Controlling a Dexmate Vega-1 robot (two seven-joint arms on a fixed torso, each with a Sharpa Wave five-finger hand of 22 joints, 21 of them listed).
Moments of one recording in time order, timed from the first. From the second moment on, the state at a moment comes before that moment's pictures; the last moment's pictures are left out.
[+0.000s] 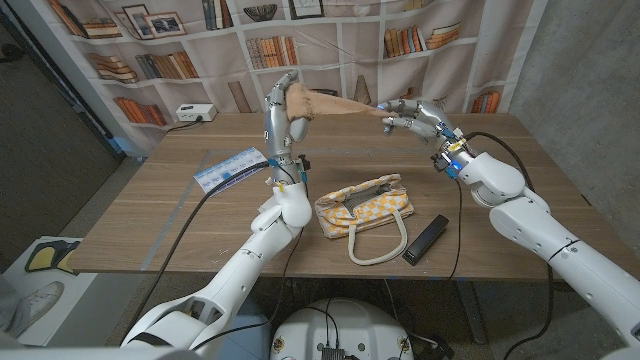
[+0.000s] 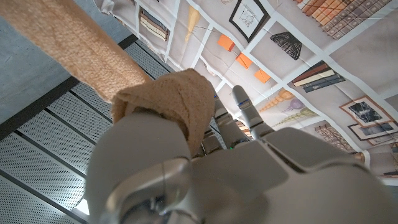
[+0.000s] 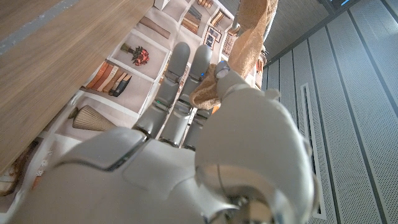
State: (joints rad) left arm 0.82 0.09 0.35 -1.27 0.74 -0.60 1.12; left_hand 0.98 0.21 0.84 0.13 0.19 0.31 -0.17 0.50 0.37 0.30 -0.19 0.57 0.51 0.58 -0.20 0.25 0.63 0.05 0.08 0.98 0.19; right arm -0.95 -0.74 -0.33 -1.74 0.60 0.38 0.21; right_hand 1.35 0.14 0.29 -0.15 0.18 0.84 -0.11 0.31 0.30 0.74 -0.10 0.64 0.49 0.91 -0.12 0.51 0.90 0.63 -0.06 1.14 0.37
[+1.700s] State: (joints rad) left arm 0.84 -0.07 0.15 -1.25 0.74 -0.62 1.12; left_hand 0.63 0.14 0.60 0.18 0.26 0.29 -0.16 0.47 0.32 0.32 -0.20 0.49 0.46 0.56 -0.20 0.20 0.50 0.06 0.08 0.94 0.17; right arm -1.02 -0.73 -0.26 -1.73 0.63 0.43 0.15; right_hand 1.35 0.14 0.30 -0.15 0.18 0.85 -0.12 0.28 0.30 0.74 -0.10 0.63 0.51 0.92 -0.13 0.47 0.93 0.60 -0.05 1.21 0.32
